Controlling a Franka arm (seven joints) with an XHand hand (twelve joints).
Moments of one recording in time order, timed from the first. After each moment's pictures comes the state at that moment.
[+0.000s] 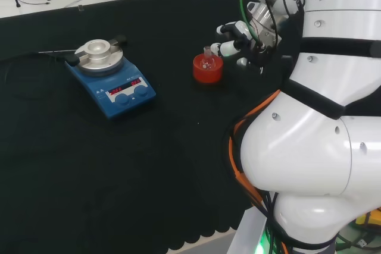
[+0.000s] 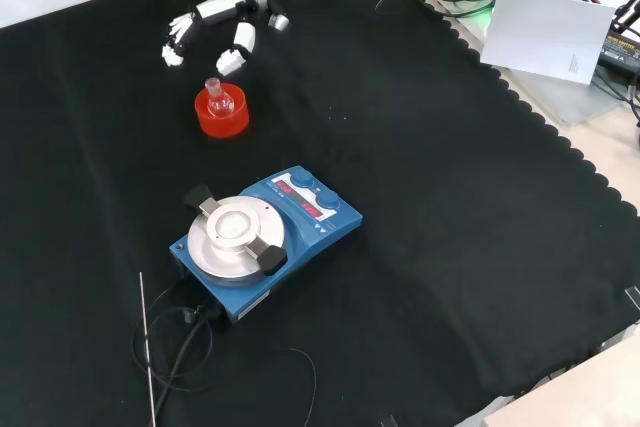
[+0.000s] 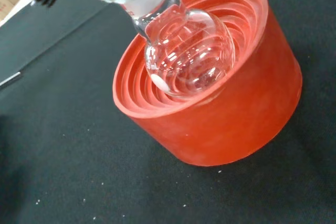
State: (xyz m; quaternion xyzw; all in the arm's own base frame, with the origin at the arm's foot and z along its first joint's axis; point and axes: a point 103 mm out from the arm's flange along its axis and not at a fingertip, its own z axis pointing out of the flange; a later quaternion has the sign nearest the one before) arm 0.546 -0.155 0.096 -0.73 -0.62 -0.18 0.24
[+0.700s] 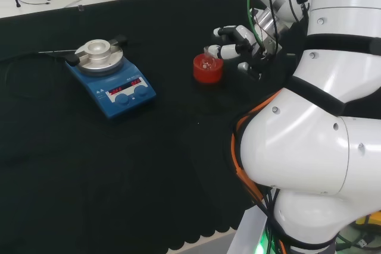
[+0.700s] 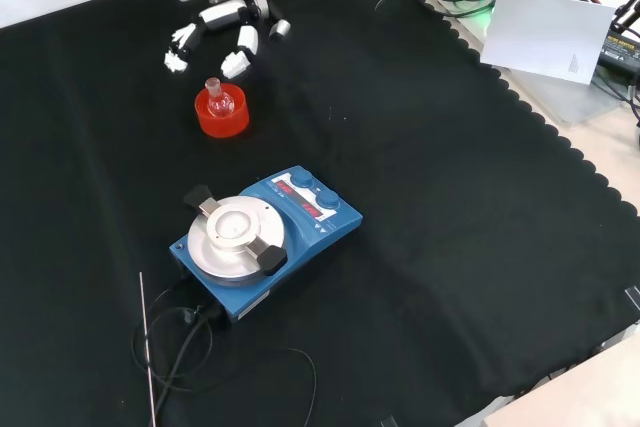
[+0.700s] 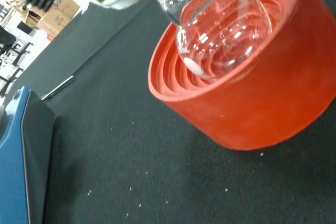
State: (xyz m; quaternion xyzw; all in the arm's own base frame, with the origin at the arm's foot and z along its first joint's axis) arm 0.544 -0.149 0.083 -0.68 -0.63 -0.24 0.28
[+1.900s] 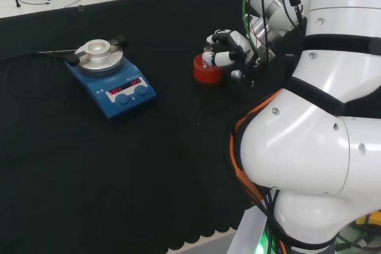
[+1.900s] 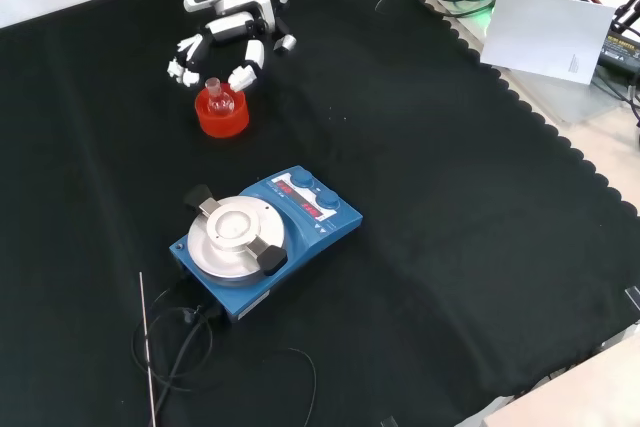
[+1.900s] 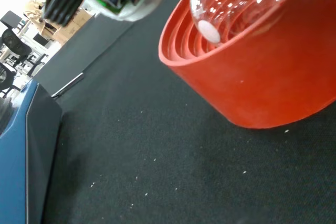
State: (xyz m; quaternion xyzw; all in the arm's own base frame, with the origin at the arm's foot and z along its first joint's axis) arm 0.546 -0.129 0.068 -0.68 -0.64 -0.26 0.25
